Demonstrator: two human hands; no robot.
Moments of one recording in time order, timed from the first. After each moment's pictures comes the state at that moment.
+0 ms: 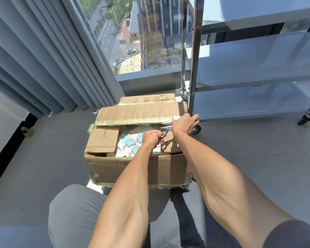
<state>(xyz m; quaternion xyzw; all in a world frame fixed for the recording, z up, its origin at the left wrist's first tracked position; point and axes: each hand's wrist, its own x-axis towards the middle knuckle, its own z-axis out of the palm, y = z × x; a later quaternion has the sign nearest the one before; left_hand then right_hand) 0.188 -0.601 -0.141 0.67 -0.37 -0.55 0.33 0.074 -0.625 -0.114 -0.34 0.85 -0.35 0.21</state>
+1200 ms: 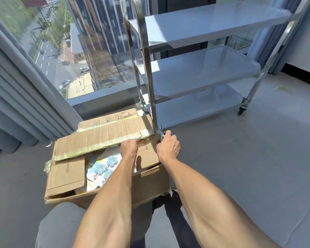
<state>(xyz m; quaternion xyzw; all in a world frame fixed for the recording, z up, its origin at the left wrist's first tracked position) 0.158 -0.637 -0.134 0.72 -0.42 -0.47 0.30 0.042 -0.576 -0.130 -0.37 0.89 -0.23 0.14</state>
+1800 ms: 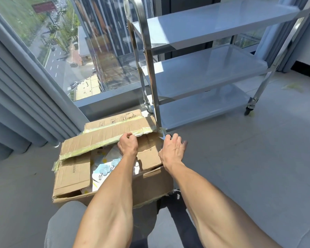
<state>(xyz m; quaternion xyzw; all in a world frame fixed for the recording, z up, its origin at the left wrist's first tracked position) 0.157 -0.642 -0.114 0.72 -0.47 -0.36 0.36 0.037 -0.565 -0.133 -0.50 0.86 -0.09 0.03</state>
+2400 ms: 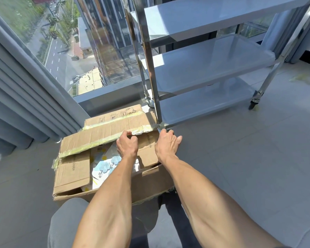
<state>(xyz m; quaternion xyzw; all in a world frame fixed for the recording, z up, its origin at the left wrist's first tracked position) 0.162 -0.641 -0.133 0.74 -0.53 -0.27 0.31 0.047 -0.593 -0.136 -0.46 0.87 -0.16 0.08</state>
